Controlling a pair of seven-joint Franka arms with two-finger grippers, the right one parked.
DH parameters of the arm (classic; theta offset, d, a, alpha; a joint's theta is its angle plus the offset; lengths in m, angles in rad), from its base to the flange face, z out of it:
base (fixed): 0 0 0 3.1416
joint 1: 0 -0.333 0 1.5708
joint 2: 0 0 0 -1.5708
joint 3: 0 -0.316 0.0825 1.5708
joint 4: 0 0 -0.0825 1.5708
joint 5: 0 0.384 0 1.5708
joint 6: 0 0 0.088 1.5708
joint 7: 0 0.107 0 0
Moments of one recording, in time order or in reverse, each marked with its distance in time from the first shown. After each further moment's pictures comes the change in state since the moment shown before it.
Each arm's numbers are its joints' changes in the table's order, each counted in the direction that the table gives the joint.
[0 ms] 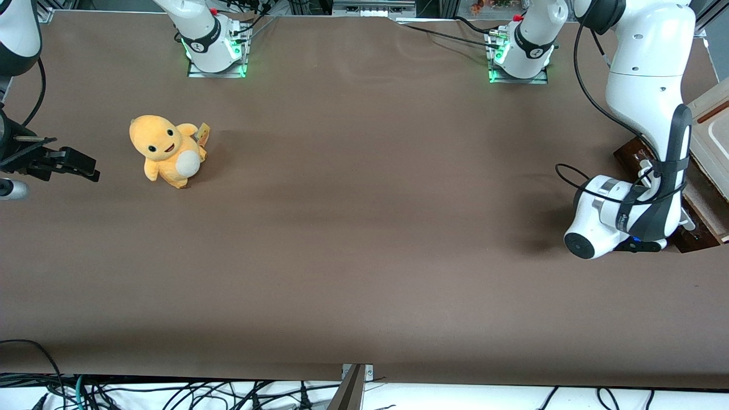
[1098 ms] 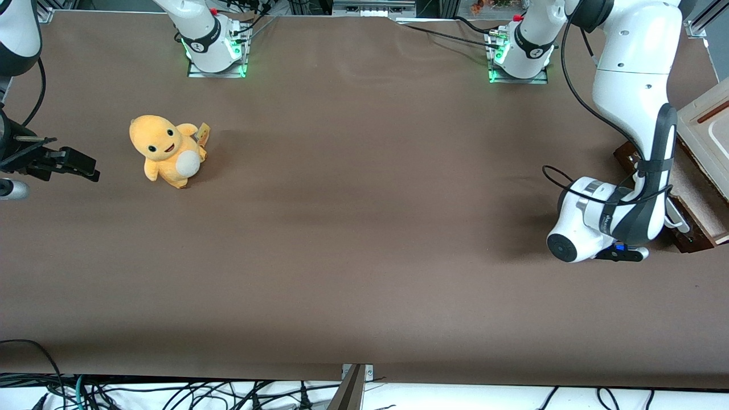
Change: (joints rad) arm 0.050 0.009 0.017 -0.068 -0.028 0.011 0.044
